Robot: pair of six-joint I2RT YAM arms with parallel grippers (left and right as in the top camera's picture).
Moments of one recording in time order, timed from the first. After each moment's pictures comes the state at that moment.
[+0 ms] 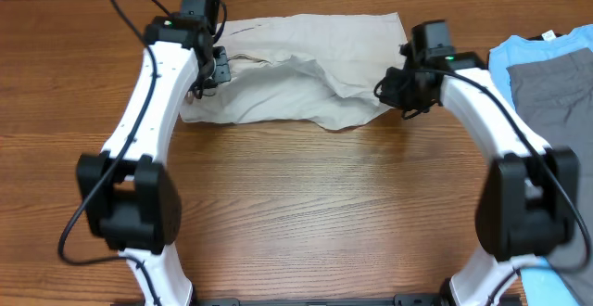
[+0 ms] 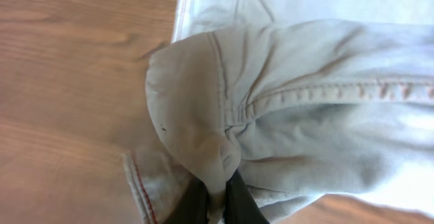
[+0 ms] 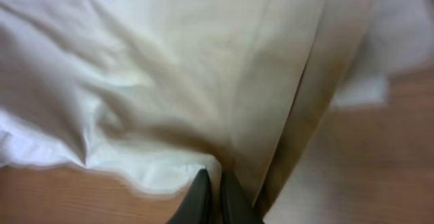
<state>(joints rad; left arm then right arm) -0.14 1.98 1.81 -1.11 -0.18 -0.36 0.12 1.88 1.45 -0.79 -0.24 0.38</state>
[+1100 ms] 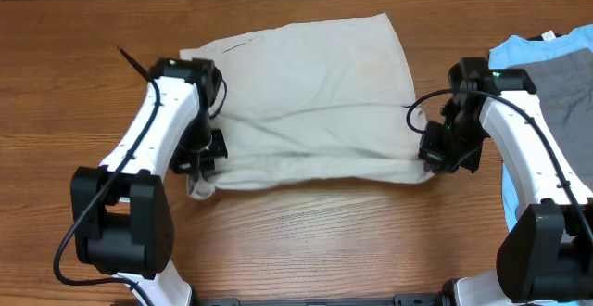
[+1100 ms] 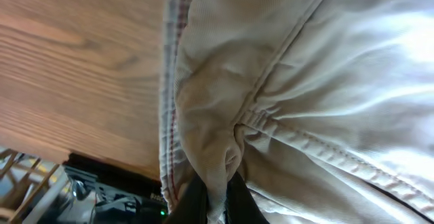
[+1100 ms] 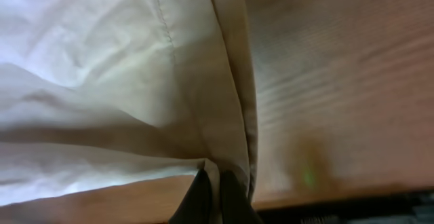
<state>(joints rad) -0.15 1.86 1.41 -1.46 -0.06 -0.47 0.01 1.69 1.33 -1.39 -0.15 0.40</state>
